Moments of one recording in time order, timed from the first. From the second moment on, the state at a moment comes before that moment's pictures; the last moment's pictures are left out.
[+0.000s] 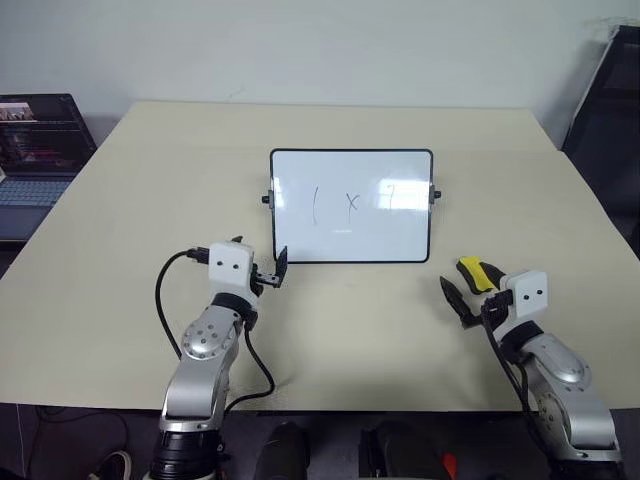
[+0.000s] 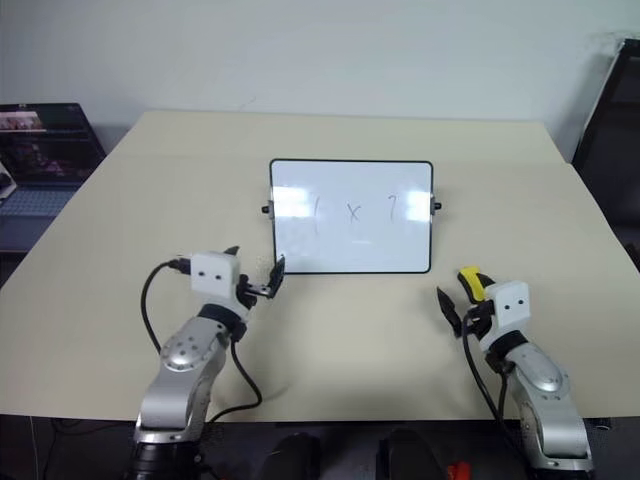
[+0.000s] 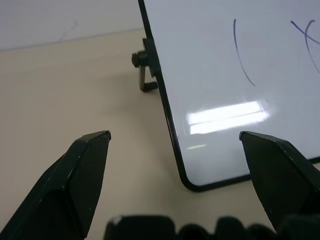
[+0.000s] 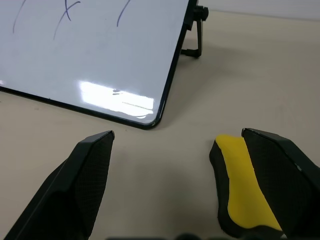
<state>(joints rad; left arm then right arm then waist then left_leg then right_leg) -0.08 0.21 0.03 -0.27 -0.05 0.30 -0.17 0.06 -0.36 -0.14 -0.31 0.26 0.25 0.41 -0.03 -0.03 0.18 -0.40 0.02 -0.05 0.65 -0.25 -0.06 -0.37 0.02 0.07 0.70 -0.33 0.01</state>
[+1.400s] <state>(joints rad) -0.48 0.66 -0.15 -0.22 -0.34 0.43 -0.96 -0.23 -0.48 -0.21 -0.48 0.43 0.98 0.21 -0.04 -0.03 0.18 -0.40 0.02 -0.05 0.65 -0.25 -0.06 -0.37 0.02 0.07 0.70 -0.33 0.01</state>
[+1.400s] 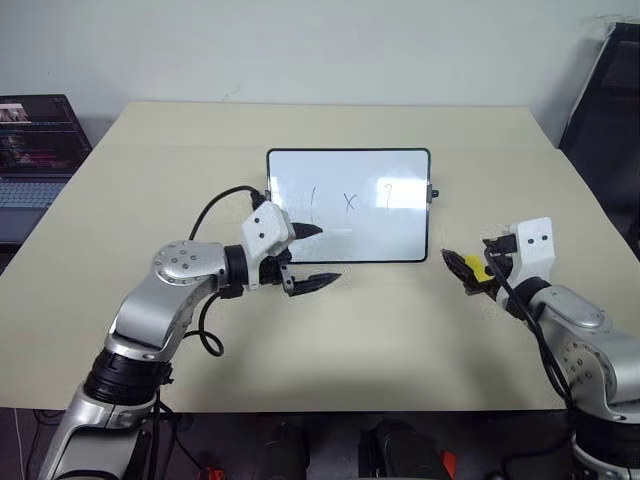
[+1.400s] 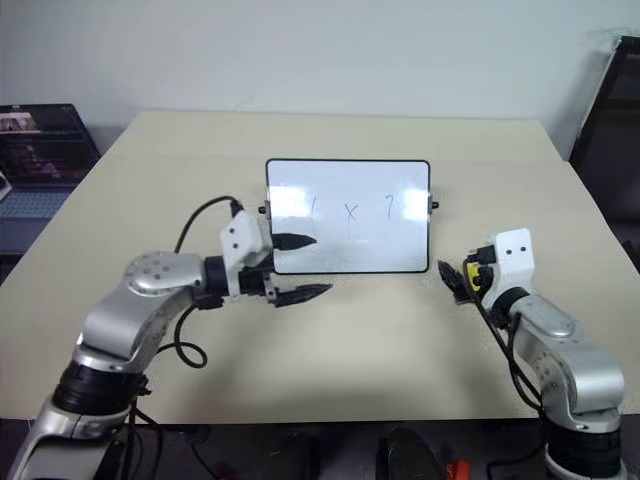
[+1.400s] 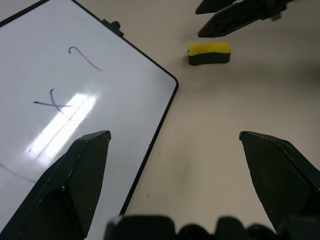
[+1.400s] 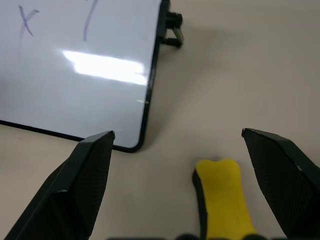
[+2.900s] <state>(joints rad) -0.37 0.59 -0.13 -0.35 -0.34 0.57 -0.83 -0.24 -0.45 -0.21 -0.22 0.37 0.89 0.27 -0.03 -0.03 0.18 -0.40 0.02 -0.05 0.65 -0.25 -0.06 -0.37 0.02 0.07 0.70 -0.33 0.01</state>
